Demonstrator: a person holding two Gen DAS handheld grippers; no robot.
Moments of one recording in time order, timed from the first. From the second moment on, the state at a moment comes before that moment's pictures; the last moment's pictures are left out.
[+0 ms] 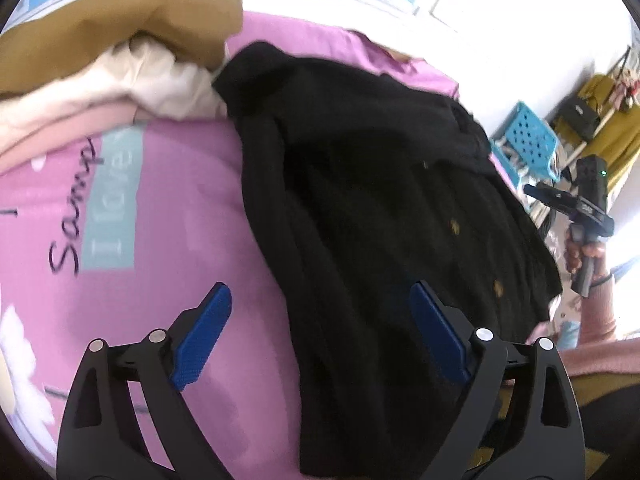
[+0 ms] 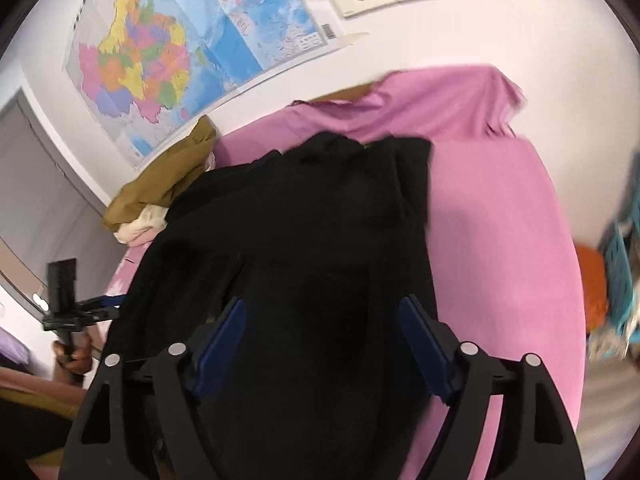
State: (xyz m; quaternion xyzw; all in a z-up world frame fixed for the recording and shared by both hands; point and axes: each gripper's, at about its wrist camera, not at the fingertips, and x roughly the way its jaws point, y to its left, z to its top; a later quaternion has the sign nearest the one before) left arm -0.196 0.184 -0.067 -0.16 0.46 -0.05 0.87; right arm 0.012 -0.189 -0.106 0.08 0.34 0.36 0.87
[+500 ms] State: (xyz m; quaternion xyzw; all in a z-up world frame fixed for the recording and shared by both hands) left arm -0.223 0.134 -0.077 -0.14 0.46 -0.09 0.87; right arm -0.059 -0.225 -0.170 0.16 0.36 0.39 0.83
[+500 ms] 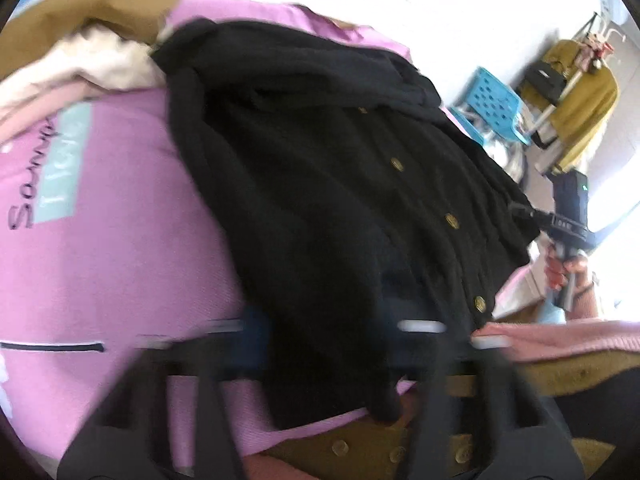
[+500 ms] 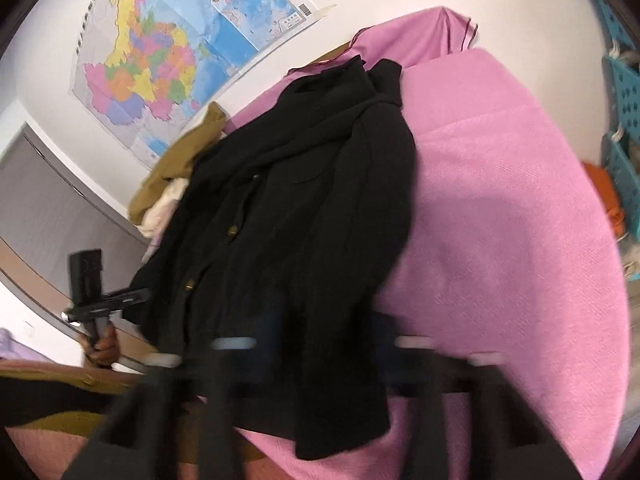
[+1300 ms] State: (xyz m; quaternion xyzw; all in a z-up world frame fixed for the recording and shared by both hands) left arm -0.294 0.200 -0.098 -0.25 0.45 -0.04 0.85; right arm -0.071 -0.259 -0.181 0.21 0.36 0.35 0.84
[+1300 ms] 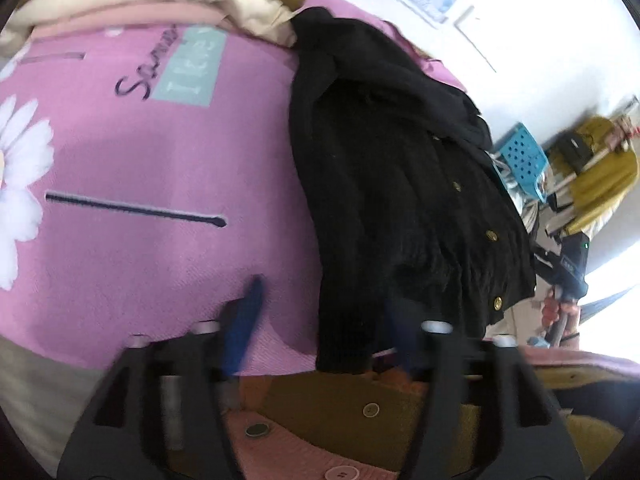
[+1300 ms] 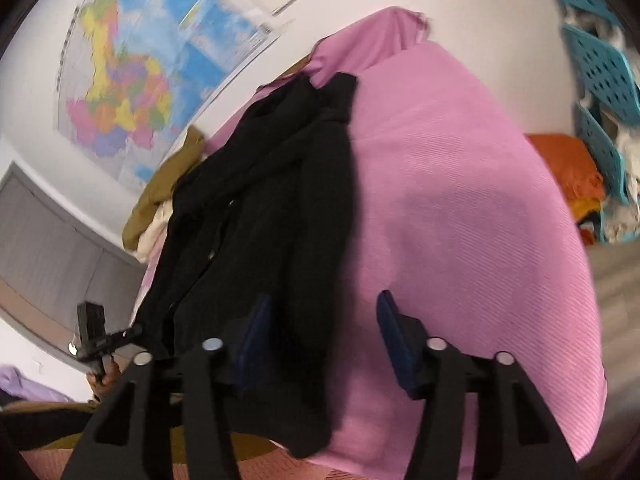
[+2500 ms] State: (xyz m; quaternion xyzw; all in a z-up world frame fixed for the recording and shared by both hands) left arm -0.258 0.180 -0.051 -0.30 0.39 -0.11 0.86; right arm -0.080 -0.236 -0.106 0.29 0.24 0.52 0.77
